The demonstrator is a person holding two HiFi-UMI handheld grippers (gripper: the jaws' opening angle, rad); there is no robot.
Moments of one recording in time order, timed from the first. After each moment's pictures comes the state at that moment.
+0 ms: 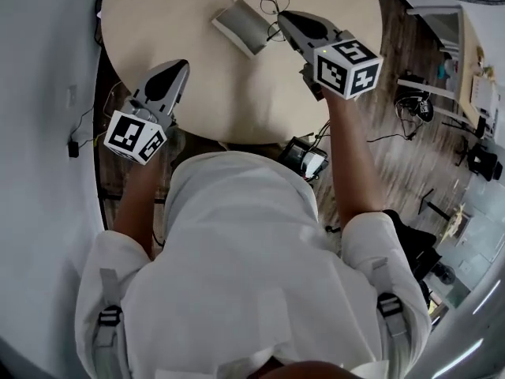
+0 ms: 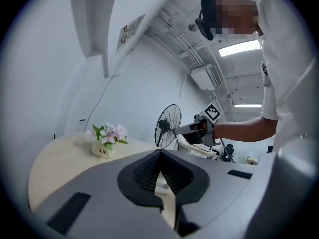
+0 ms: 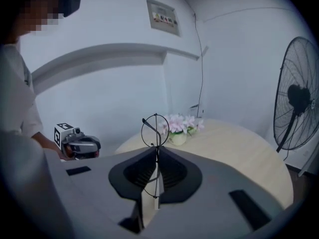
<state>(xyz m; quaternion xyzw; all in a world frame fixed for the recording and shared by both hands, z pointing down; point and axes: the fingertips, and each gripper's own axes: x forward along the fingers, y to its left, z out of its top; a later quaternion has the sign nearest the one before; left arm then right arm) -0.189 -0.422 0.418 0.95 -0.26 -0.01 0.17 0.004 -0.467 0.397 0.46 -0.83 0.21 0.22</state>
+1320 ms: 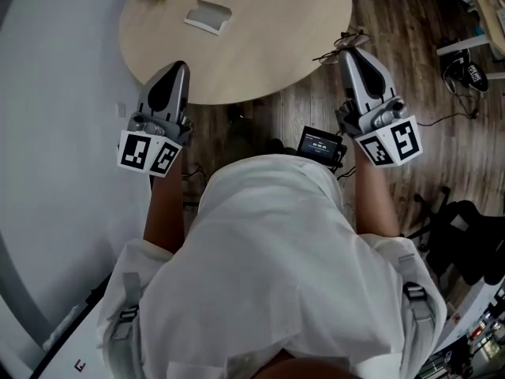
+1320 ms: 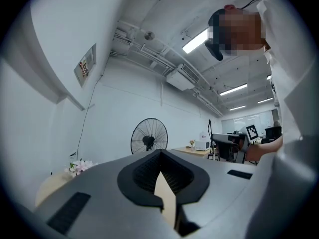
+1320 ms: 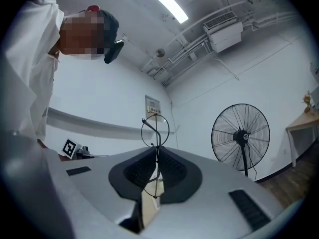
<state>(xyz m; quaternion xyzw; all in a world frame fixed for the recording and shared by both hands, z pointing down) -0.033 -0.128 0.217 0.96 -0.28 -0.02 0.01 0.219 -0.019 0.208 0.59 -0.79 -0.01 -0.14</state>
